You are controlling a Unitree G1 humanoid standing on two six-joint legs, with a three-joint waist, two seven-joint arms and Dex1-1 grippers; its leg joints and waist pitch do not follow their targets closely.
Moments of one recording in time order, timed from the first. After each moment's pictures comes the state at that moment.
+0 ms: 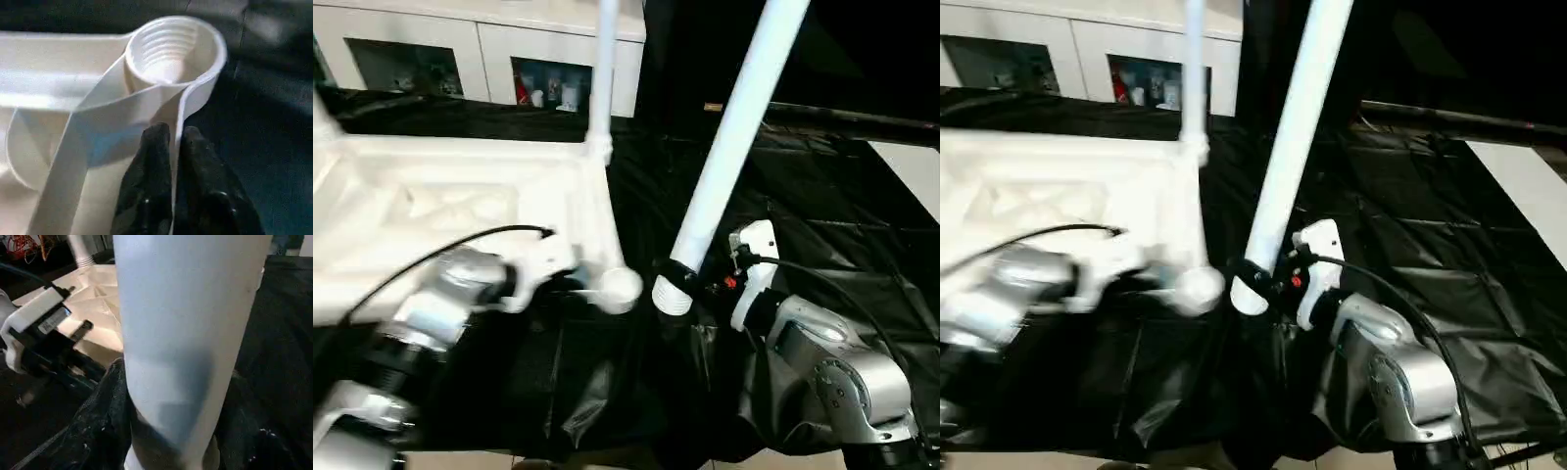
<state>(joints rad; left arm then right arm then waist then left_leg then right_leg) -0.52 0.50 -0.32 0.34 0.03 0.25 -1.08 -0.19 -0.25 0.07 -0.21 0.46 0.61 0.53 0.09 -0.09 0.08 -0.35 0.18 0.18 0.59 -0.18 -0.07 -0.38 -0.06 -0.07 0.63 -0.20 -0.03</state>
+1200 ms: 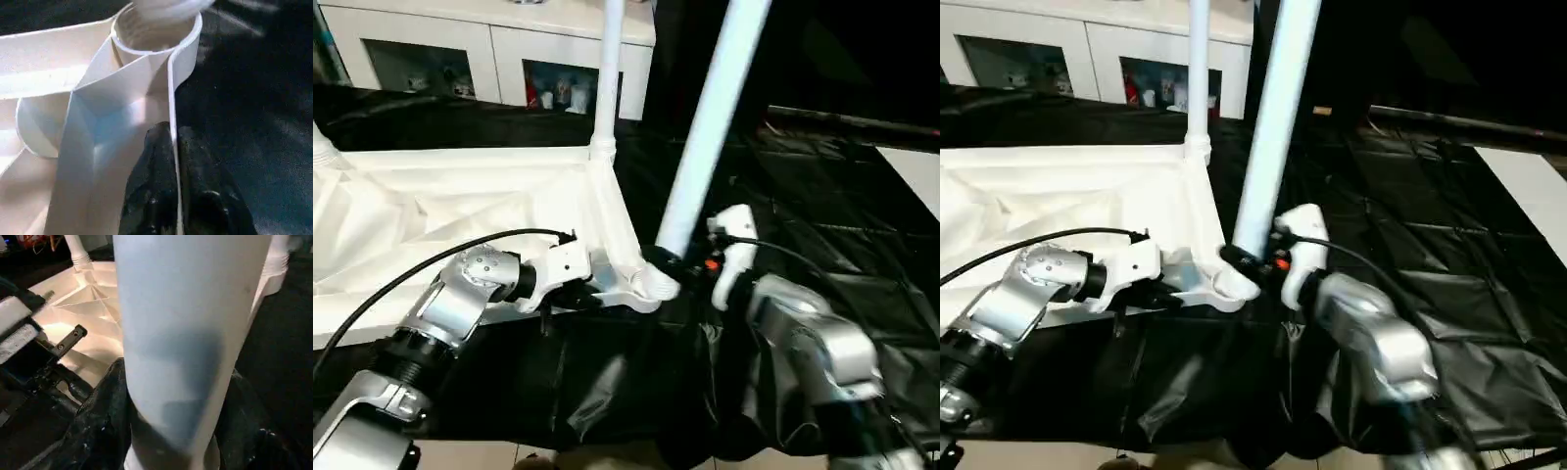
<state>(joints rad) -0.56 0.50 -0.36 0.42 0.07 0.14 -1.14 -0.36 -0.19 0.11 0.09 0.39 0.52 0.58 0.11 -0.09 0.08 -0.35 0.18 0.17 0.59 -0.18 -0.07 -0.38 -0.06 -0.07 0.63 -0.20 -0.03</state>
